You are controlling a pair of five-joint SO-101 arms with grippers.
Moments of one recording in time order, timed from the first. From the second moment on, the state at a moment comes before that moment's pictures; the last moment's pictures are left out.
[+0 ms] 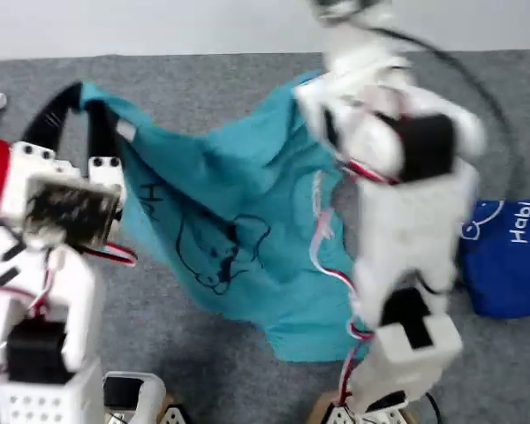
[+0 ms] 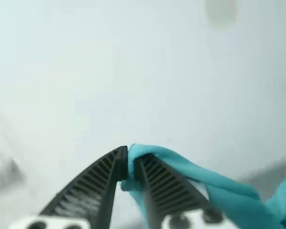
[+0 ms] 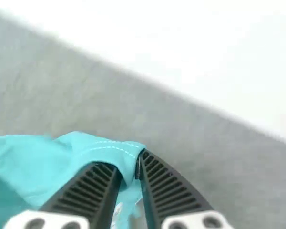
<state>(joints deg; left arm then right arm) -0.1 -60.7 25.5 39.5 -17.7 -13.7 8.2 -71.8 100.4 13.0</state>
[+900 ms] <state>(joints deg) -8.4 -72.9 17.2 52.5 -39.7 21.0 -25.3 -75.0 97.8 23.5</state>
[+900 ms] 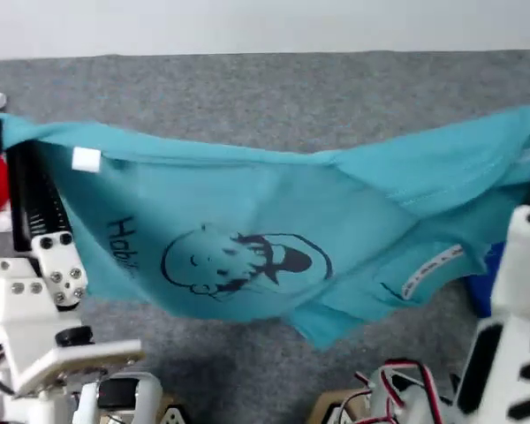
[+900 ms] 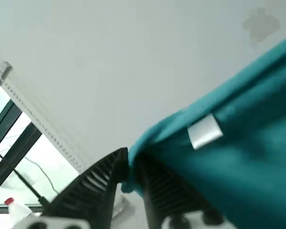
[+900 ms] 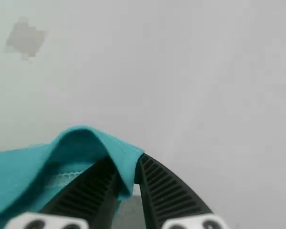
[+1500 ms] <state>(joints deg) -19.3 -91.1 38.6 53.5 -39.8 21.5 -30.6 -73.7 95.4 23.5</state>
